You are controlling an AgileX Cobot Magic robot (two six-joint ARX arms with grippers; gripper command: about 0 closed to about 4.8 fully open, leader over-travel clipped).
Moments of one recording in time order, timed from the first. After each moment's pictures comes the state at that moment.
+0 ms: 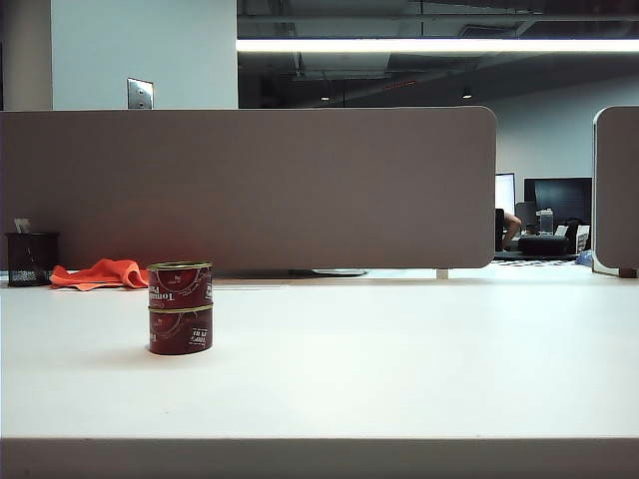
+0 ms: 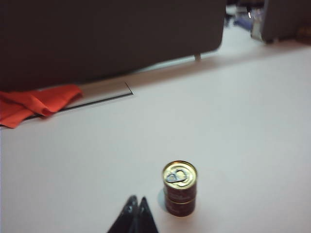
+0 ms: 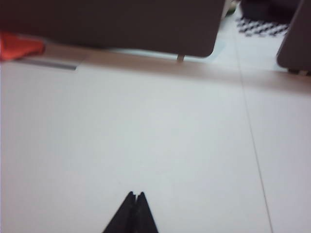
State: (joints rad) left arm -0.30 0.24 0.53 -0.44 0.10 0.08; right arm 0.49 0.42 0.77 -0.62 0.39 0.05
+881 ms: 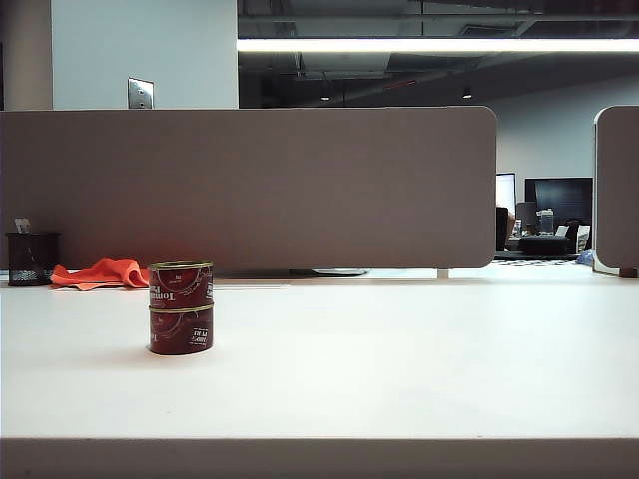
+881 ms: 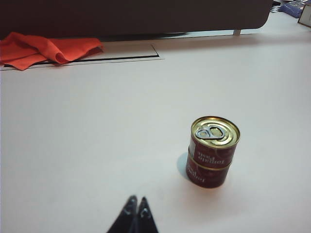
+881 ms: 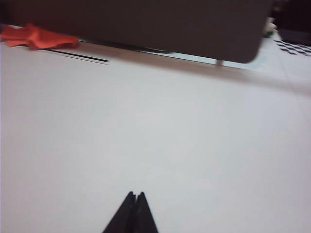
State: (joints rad) left arm -0.30 0.19 0.10 -0.07 -0.02 -0.02; right arm 0.49 0.11 0.10 -0.09 0.25 -0.07
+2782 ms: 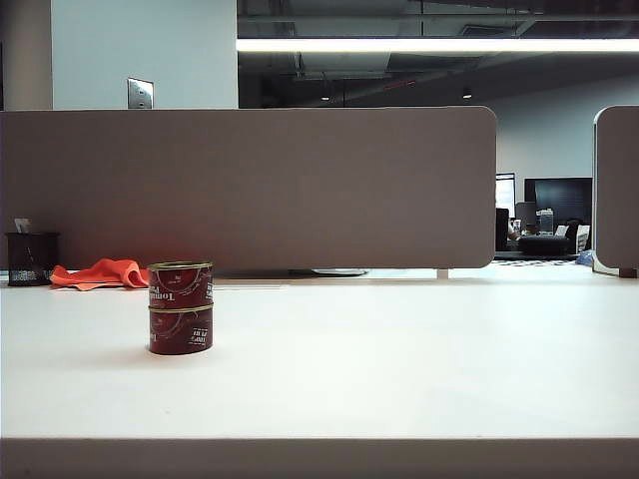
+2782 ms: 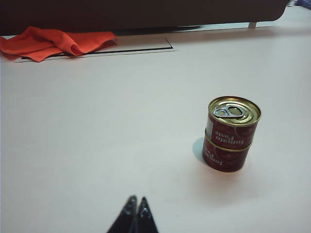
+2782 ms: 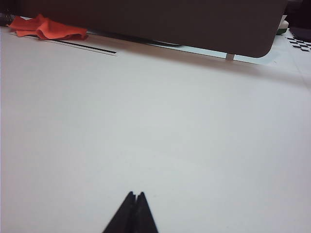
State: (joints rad) left arm -0.30 0.00 0.00 -0.15 -0.07 0.00; right arm 0.49 0.07 0.01 -0.04 0.23 -0.08
